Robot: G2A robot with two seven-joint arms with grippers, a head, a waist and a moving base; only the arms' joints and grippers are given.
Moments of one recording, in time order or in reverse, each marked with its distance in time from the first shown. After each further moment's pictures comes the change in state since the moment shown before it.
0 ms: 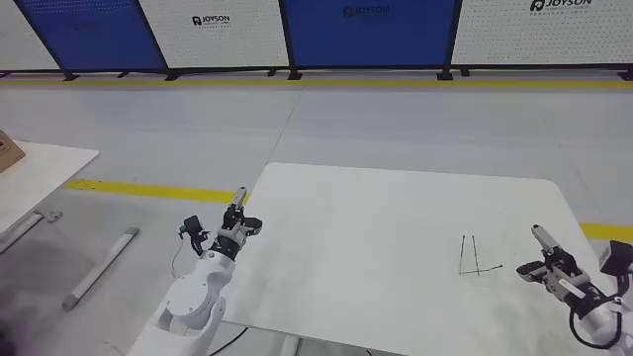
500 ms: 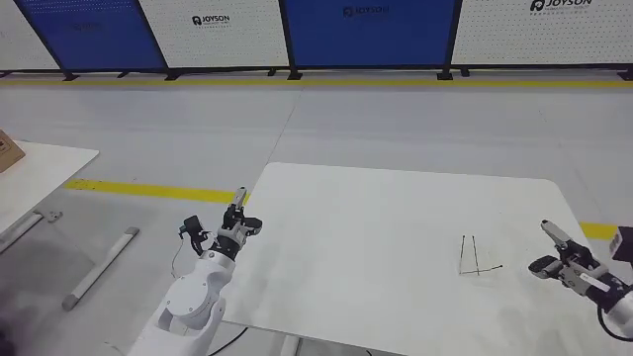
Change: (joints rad) left arm 0.000 0.000 0.000 0.000 0.000 0.000 0.000; right arm 0.153 0.046 0.067 0.135 -0.040 0.029 0.392
